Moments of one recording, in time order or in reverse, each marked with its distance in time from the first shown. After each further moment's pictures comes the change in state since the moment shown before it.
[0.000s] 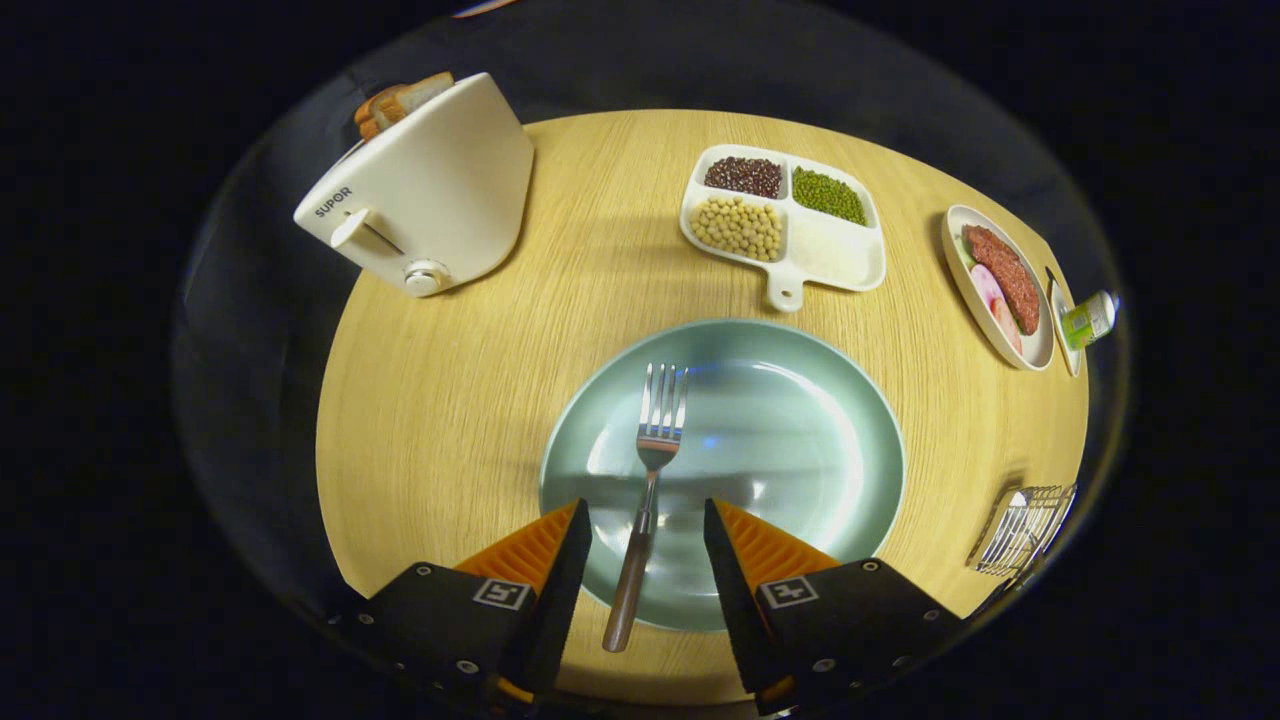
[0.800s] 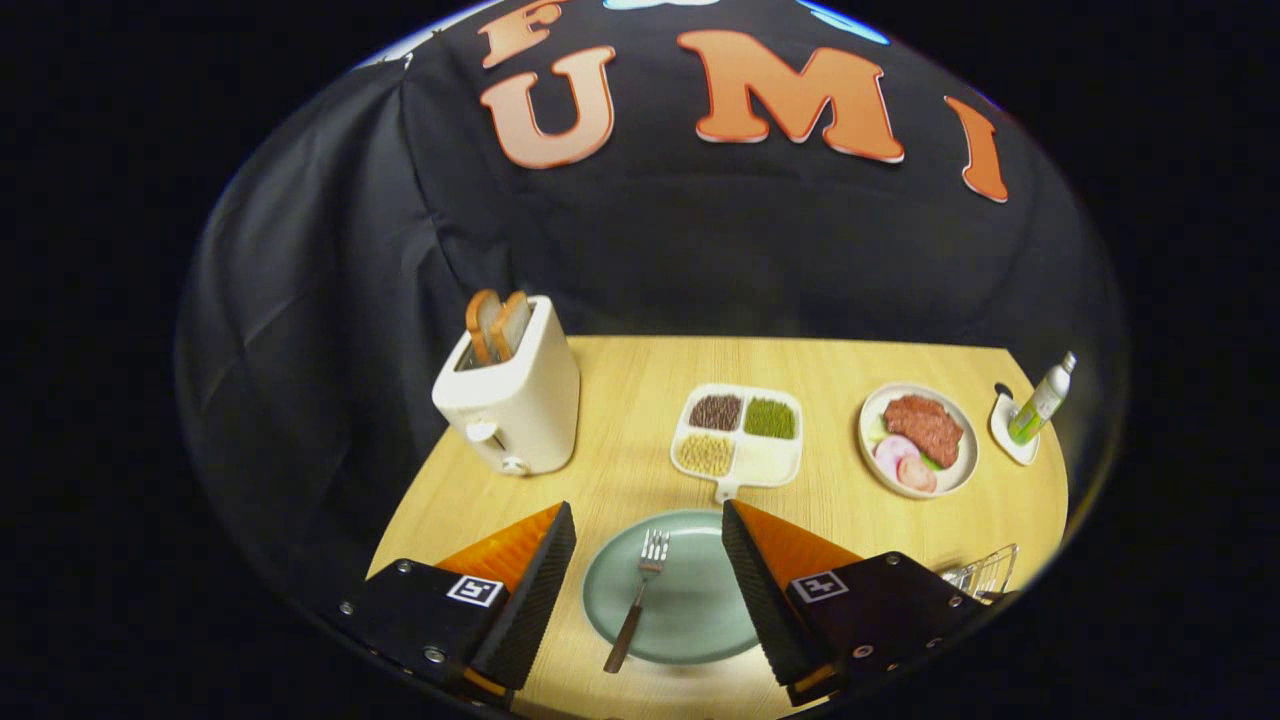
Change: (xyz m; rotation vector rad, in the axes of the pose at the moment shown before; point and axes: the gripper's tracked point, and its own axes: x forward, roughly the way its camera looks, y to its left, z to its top) arm -0.133 -0.011 0.066 -0.024 -0.561 0.031
